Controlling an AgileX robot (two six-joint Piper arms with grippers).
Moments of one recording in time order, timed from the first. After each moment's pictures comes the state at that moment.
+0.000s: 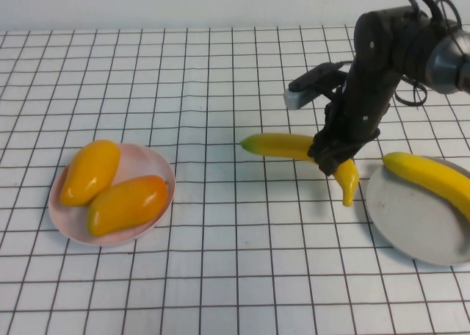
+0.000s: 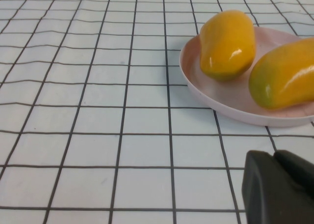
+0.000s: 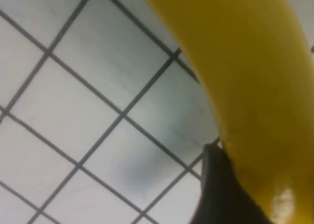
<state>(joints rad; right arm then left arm) 0.41 2.15 -1.84 0.08 1.19 -0.35 -0.02 -0.01 0.02 -0.05 0.38 0.03</state>
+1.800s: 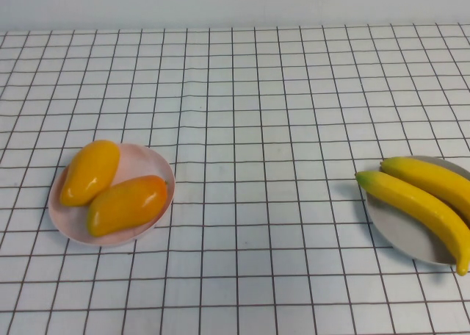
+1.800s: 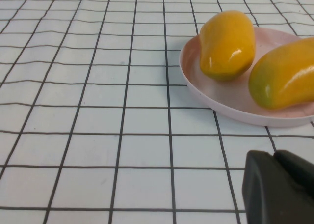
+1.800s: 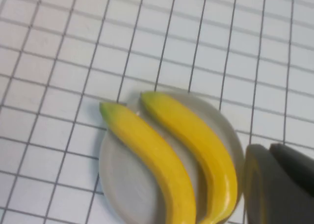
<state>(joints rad) 0.22 1.09 -1.14 -0.09 0.91 0.00 -0.02 -0.01 0.02 -0.05 0.38 0.03</state>
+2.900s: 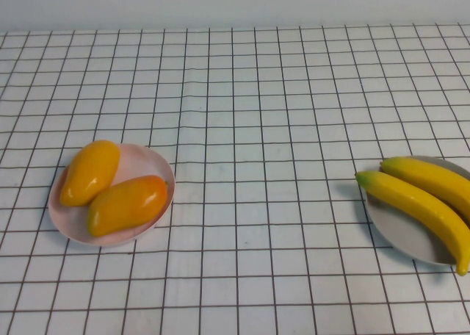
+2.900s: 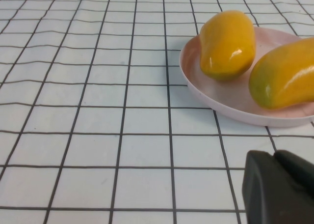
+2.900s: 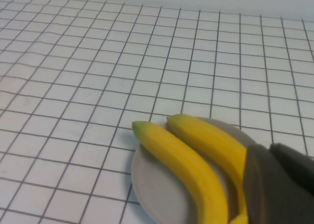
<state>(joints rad) 0.22 0.43 -0.55 0.01 0.56 0.01 -0.02 -0.01 0.02 -0.05 0.38 0.03</state>
